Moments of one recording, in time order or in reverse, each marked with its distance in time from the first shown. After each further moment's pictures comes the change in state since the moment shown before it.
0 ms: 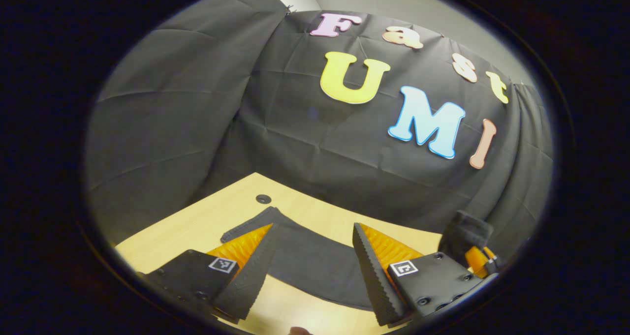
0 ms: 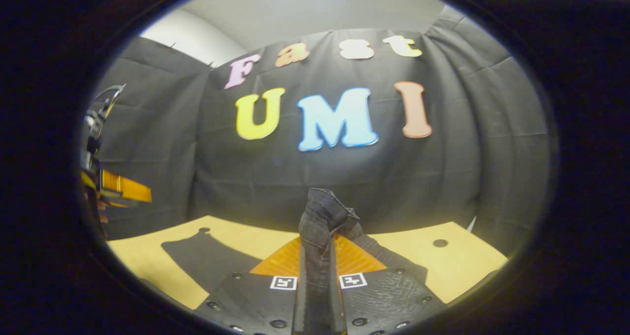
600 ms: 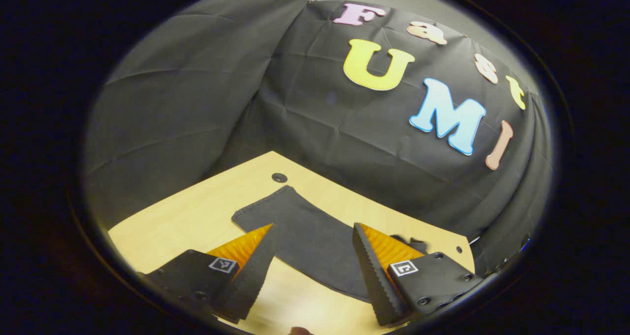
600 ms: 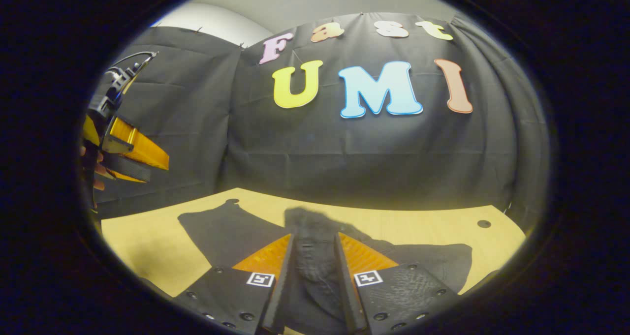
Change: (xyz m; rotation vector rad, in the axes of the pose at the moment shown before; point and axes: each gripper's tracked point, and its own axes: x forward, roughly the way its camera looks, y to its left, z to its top) left arm 0.007 0.032 -0.034 -0.112 0.090 0.084; right arm -0.002 0.008 -0.001 -0.002 0.076 0.149
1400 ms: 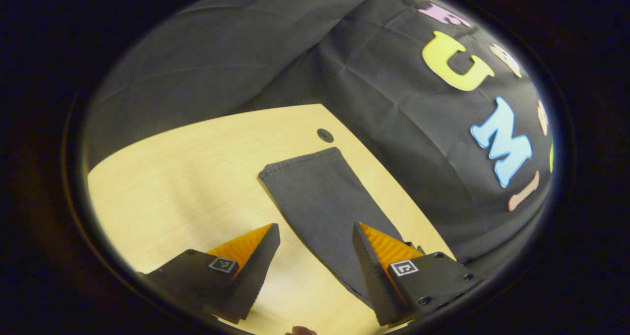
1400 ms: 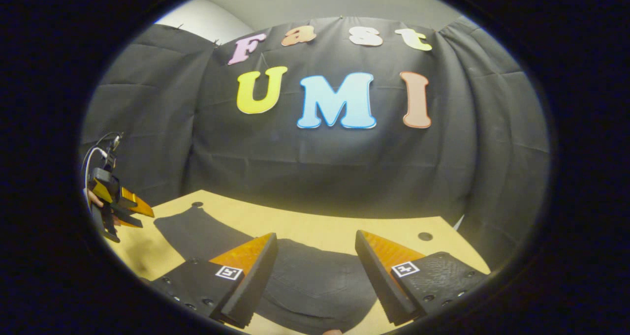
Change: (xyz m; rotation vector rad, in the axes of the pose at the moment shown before) left arm 0.072 0.115 -0.049 -0.378 0.216 0.125; right arm -0.077 -0.095 0.074 -0.057 0.035 -0.269
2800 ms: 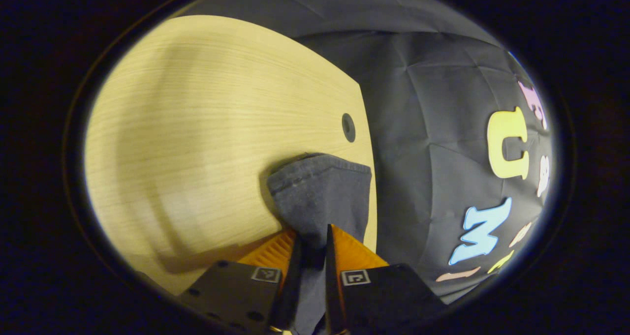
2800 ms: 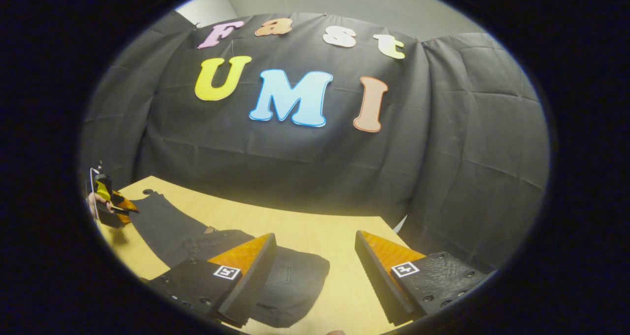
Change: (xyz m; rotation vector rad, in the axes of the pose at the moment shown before) left arm 0.159 0.005 0.020 -0.510 0.138 -0.181; right arm -0.029 -0.055 0.005 -0.050 0.106 -0.277
